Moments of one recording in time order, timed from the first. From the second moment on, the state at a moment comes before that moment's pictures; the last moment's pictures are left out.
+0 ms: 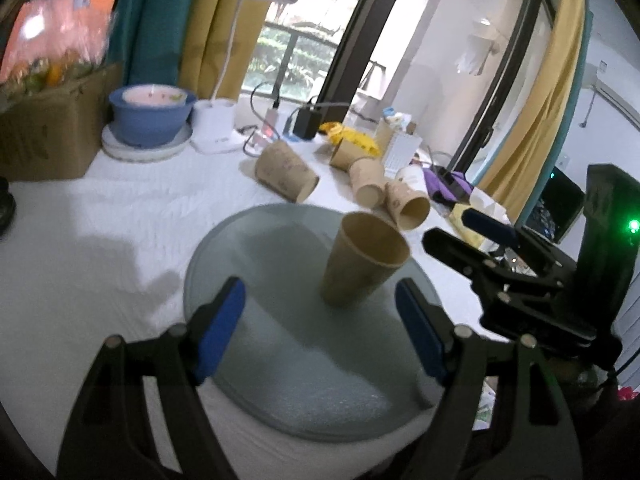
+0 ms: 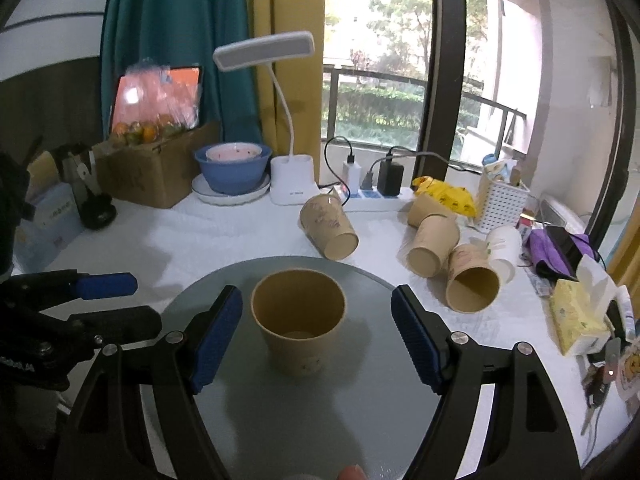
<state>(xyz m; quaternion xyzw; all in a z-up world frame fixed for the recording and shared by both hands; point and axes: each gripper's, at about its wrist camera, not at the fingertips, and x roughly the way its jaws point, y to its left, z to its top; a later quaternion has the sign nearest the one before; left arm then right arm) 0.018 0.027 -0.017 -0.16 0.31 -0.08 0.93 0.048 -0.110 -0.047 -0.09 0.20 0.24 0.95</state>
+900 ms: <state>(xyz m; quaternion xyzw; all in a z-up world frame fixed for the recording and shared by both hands) -0.066 -0.019 0.083 -0.03 0.13 0.04 0.99 -0.044 -0.180 0.027 -0.03 0.13 0.22 0.97</state>
